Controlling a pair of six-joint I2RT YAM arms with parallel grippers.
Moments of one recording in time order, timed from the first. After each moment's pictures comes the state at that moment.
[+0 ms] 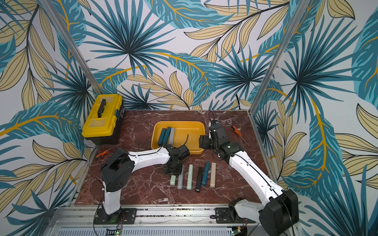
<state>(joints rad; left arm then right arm) -0.90 1.96 1.35 -0.93 0.02 -0.80 0.40 1.23 1.04 -0.55 0.10 0.40</state>
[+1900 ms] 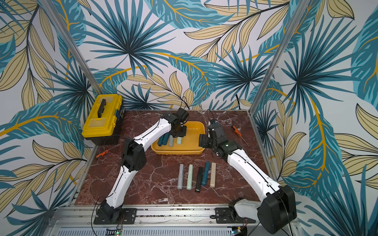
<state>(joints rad) -0.62 2.42 2.32 -1.10 -0.06 -0.52 0.40 1.27 1.05 -0.52 0.13 0.40</state>
